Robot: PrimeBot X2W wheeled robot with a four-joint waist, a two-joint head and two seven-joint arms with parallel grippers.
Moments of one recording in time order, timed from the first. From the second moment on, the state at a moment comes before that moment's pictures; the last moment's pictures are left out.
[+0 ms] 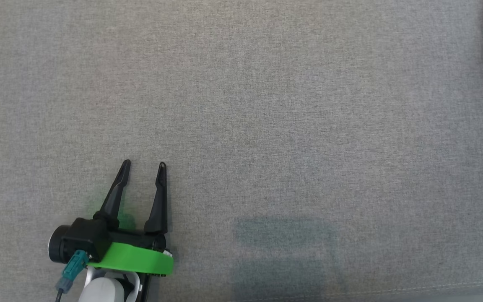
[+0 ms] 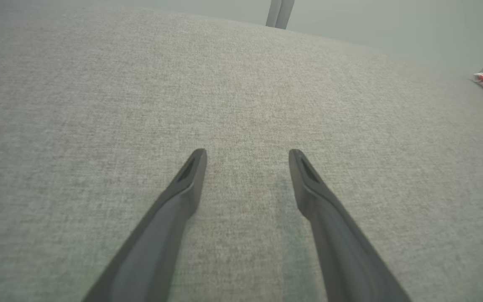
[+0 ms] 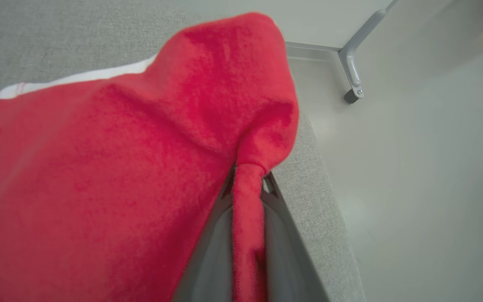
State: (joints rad) left arm -0.10 0.05 -0.16 0.08 -0.24 -0.13 -0.26; right arm -1.01 -0.77 0.32 1.01 0.55 0.13 0.16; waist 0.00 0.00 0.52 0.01
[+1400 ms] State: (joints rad) left arm 0.14 0.05 -0.04 0.10 -0.30 -0.11 -0.26; right arm -0.04 -0.11 -0.05 0.13 0.06 0.13 -0.26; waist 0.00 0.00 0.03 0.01
